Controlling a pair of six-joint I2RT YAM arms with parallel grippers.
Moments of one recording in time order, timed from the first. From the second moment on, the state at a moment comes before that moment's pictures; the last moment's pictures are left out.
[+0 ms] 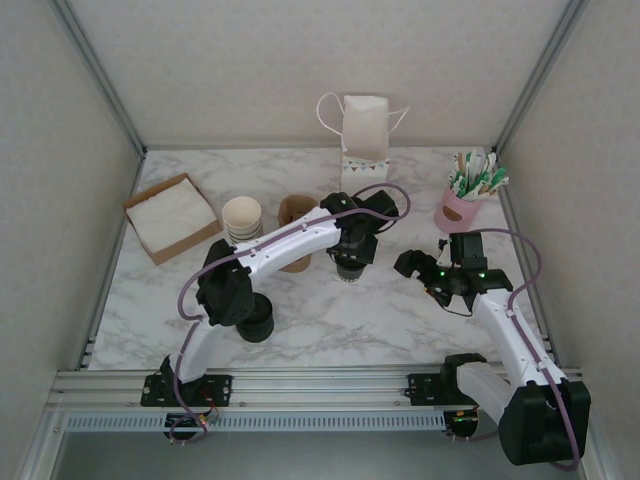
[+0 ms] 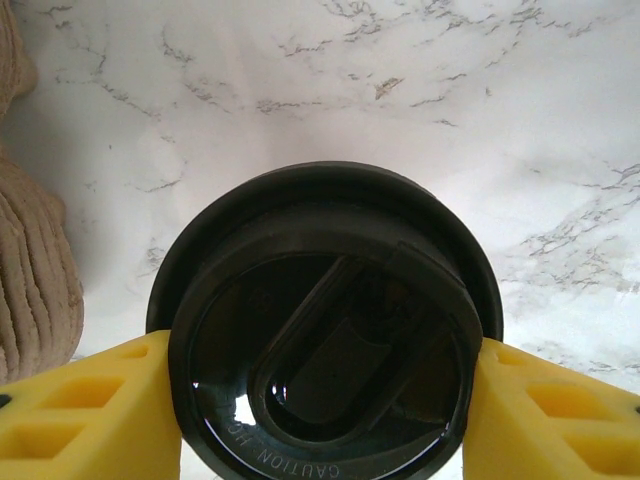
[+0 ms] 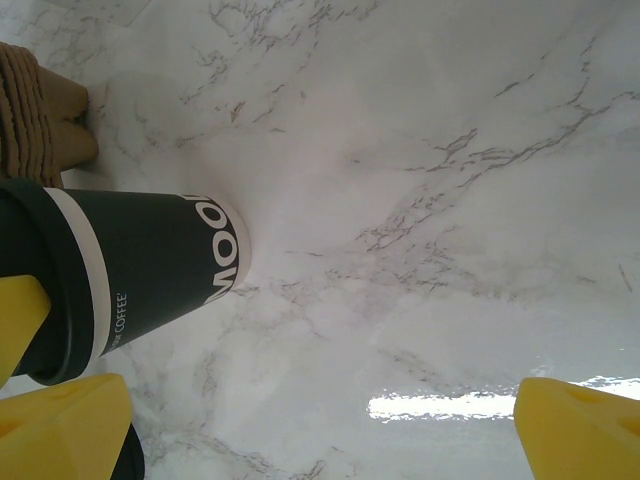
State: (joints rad) left arm -0.93 2.19 2.09 -1.21 -0.18 -0.69; right arm 0.12 0.98 0.65 -0.68 -0.40 0.64
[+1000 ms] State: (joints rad) left arm -0.91 2.10 2.08 -1.15 -0.11 -0.70; right arm 0.12 1.00 0.76 -0.73 -0.43 0.63
